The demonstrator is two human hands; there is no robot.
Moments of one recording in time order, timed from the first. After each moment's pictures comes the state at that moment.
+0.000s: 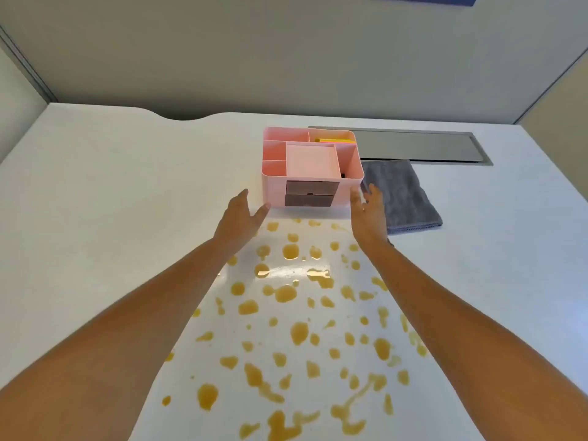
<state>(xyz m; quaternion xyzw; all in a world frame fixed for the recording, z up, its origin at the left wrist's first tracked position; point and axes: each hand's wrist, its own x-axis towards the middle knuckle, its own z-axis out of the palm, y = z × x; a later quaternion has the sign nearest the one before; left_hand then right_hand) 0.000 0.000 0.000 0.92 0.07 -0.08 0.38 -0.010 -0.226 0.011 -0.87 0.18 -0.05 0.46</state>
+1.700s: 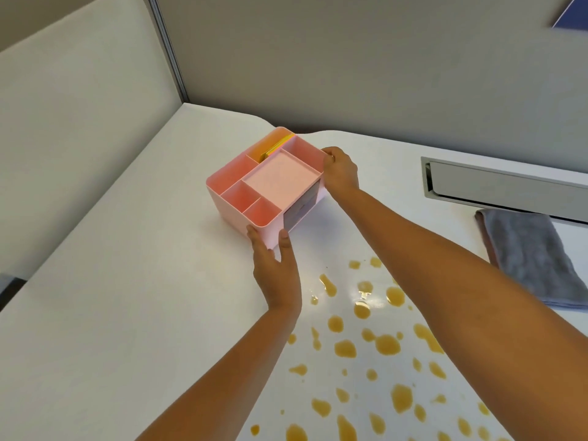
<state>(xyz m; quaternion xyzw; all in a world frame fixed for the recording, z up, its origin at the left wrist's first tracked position) -0.056 0.069 -0.006 0.72 0.33 0.25 0.55 0.116 0.021 0.044 -0.88 -0.01 0.03 0.47</state>
